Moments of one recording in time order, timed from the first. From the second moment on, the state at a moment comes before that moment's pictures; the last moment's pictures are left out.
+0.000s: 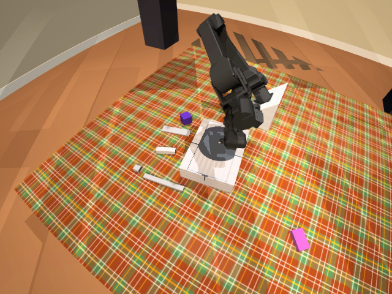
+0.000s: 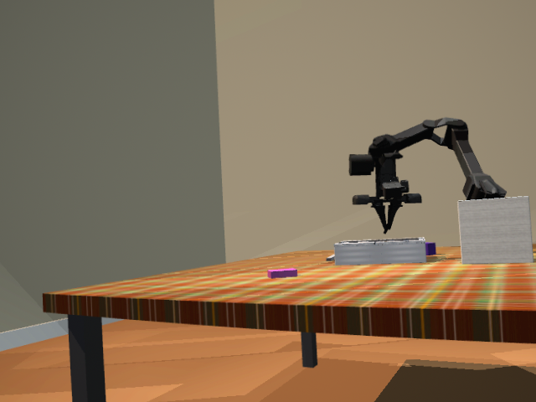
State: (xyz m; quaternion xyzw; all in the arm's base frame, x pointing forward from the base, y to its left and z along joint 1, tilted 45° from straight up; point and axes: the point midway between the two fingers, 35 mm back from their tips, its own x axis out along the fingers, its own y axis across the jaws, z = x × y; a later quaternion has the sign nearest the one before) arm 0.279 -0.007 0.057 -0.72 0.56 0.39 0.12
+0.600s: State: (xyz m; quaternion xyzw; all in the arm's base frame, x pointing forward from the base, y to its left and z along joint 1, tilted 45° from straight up) arm 0.278 -0.030 0.087 -0.66 0.60 0.39 0.23
